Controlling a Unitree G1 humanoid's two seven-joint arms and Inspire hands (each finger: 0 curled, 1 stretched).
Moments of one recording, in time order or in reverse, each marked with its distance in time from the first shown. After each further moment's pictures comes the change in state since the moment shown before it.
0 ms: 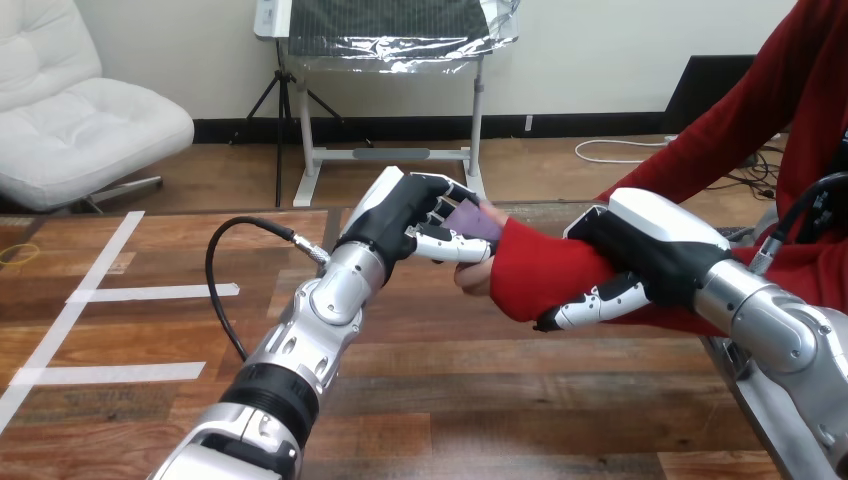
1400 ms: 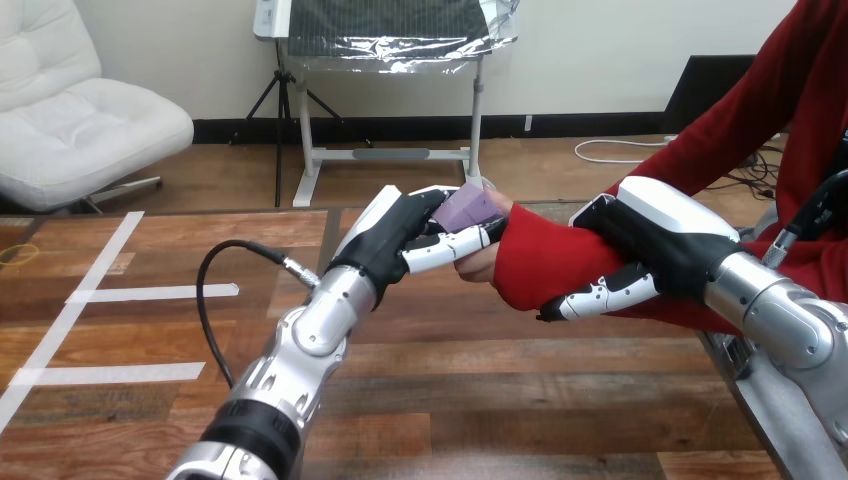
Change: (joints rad) left arm 0.120 0.042 0.000 -0.099 -0.002 -0.078 -0.030; right arm 0.000 -0.020 -0.019 0.001 0.032 -0.045 0.008
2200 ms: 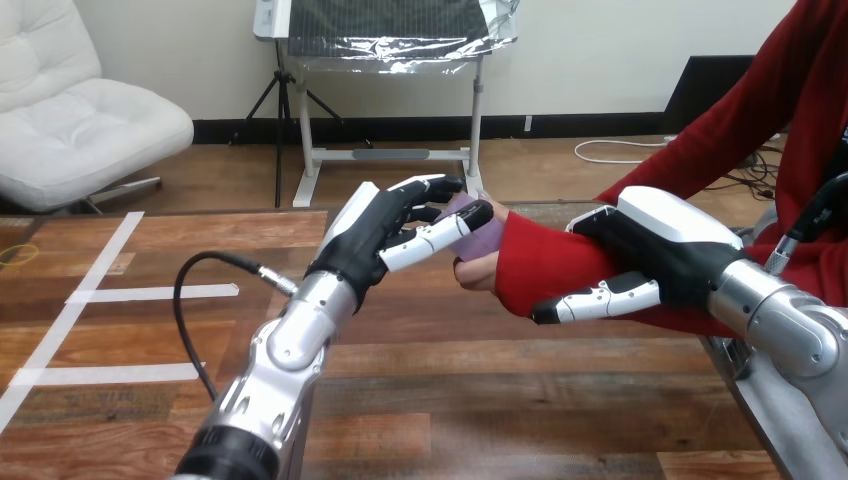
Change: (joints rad) left arm 0.109 0.032 0.025 -0.168 -0.044 -0.011 -0.017; right arm 0.050 -0.024 0.000 -0.109 -0.033 0.060 0.036
